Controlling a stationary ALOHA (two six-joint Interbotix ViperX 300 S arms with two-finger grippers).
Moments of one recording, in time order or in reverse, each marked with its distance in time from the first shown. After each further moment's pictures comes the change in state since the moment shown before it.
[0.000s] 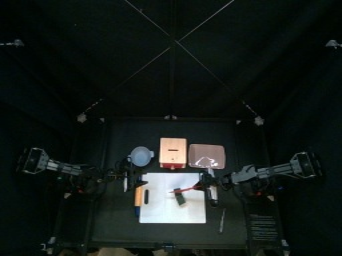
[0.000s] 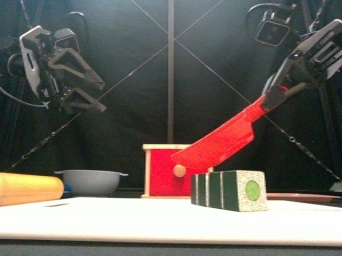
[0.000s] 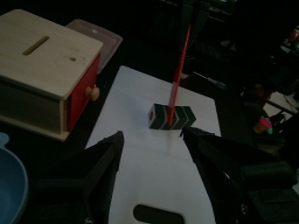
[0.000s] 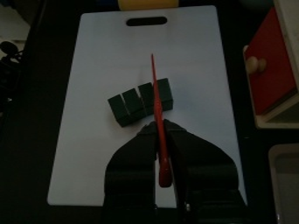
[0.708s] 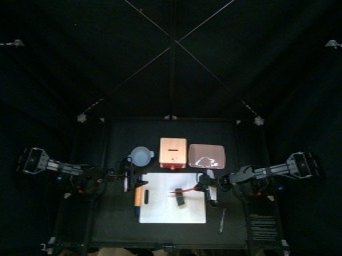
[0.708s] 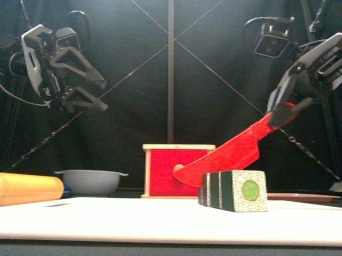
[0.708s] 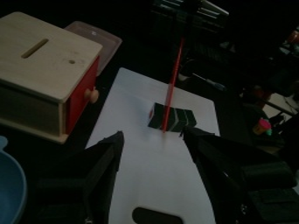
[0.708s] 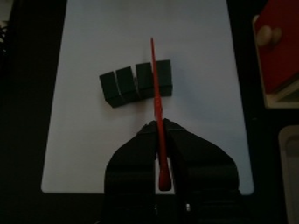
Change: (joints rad) left arm 0.000 0.008 -0.012 0.002 0.000 0.000; right arm 0.000 0.052 0.017 0.020 -0.026 0.000
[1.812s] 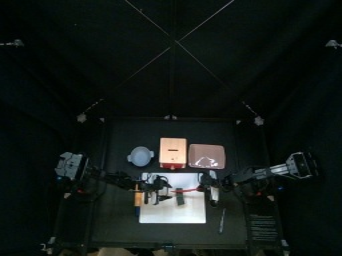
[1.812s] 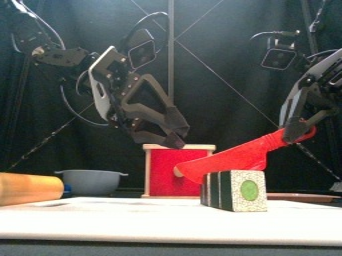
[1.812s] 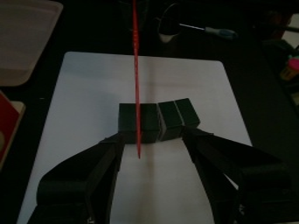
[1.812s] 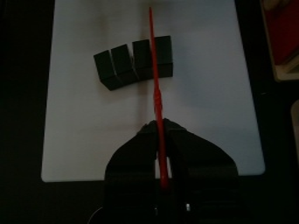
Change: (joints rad) left arm -0.057 0.621 -0.434 0.150 0.006 0.097; right arm 0.005 0.005 0.052 0.063 0.018 0.000
